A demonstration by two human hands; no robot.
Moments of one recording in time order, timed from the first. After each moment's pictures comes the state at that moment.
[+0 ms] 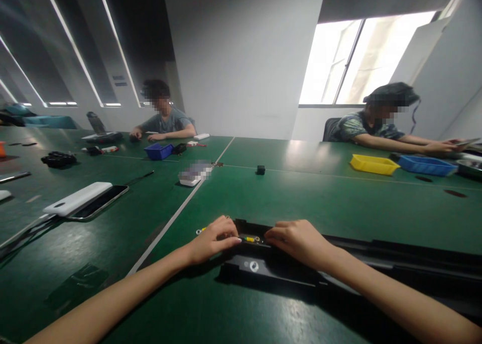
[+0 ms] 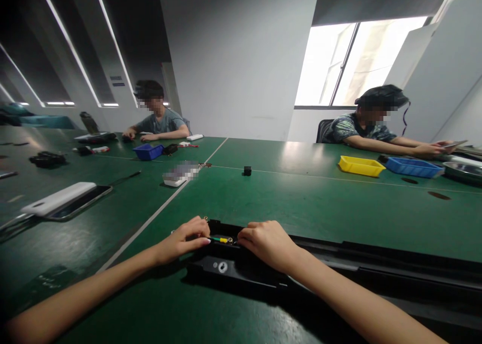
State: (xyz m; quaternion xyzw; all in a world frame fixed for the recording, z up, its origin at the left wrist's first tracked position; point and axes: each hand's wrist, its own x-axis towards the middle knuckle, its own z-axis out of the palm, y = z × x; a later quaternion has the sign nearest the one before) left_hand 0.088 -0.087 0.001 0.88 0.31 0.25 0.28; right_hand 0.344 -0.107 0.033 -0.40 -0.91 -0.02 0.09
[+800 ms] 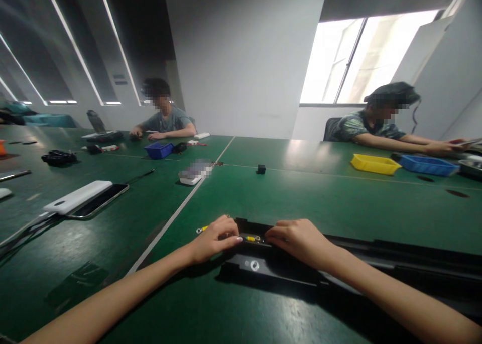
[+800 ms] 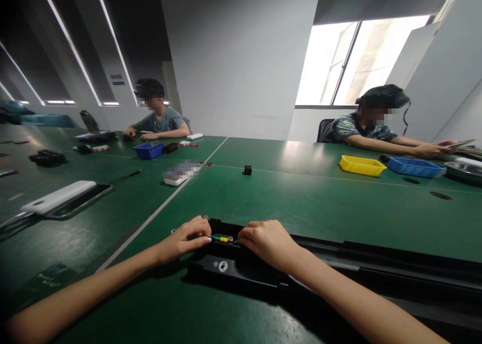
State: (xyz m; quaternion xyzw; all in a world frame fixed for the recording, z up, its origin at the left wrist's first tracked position) left_hand 0.089 -0.086 -0.001 0.87 0.31 0.25 0.28; right_hand 0.344 -0.105 0.030 -0.40 -0.91 -0.01 0.09
